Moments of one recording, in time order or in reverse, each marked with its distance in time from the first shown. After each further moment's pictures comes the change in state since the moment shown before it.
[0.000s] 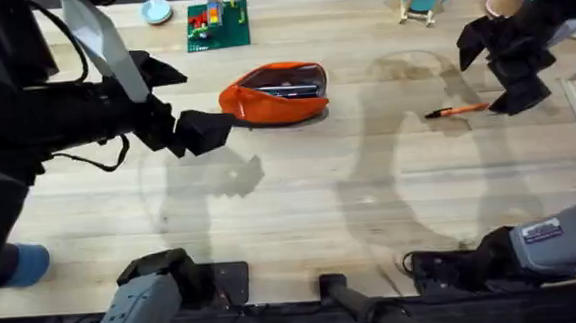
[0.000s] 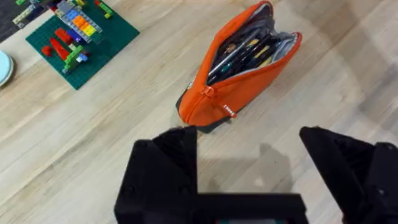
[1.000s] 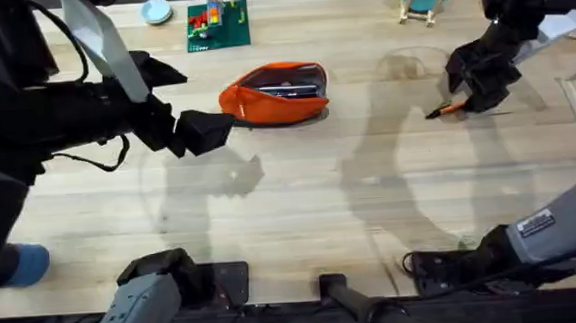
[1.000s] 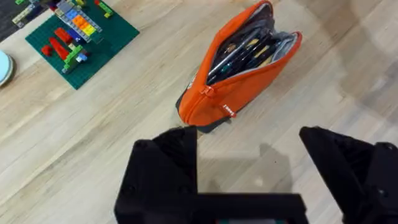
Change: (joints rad) left arm 0.000 0.000 0.000 -0.001 0.000 0.000; right arm 0.014 0.141 -0.040 0.110 -0.008 0.042
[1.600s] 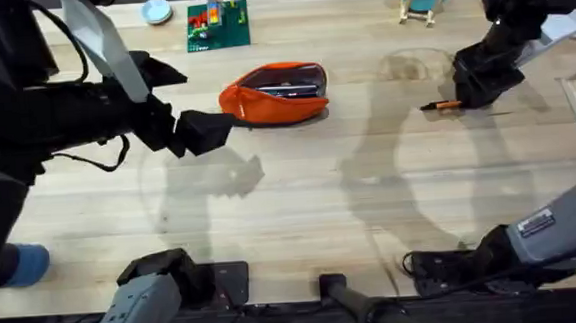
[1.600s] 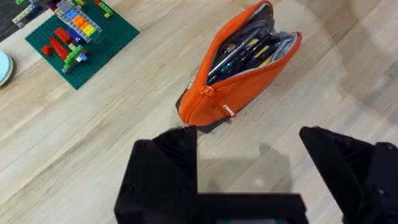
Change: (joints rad) left arm 0.000 0.000 0.000 0.000 0.000 0.000; right arm -0.002 0.000 0.003 -0.043 -0.001 -0.014
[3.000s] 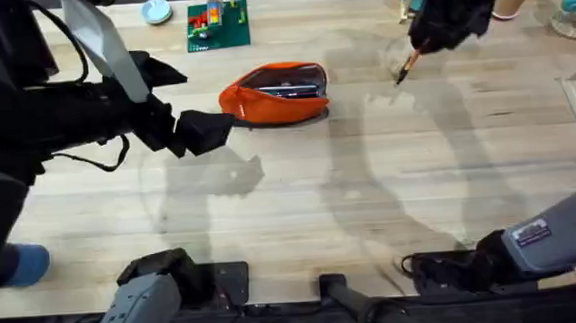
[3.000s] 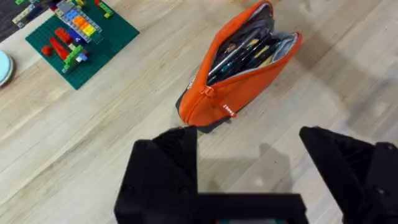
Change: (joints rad) left arm 0.000 0.000 0.000 0.000 0.000 0.000; right arm 0.219 -0.082 0.240 -0.012 -0.157 -0.718
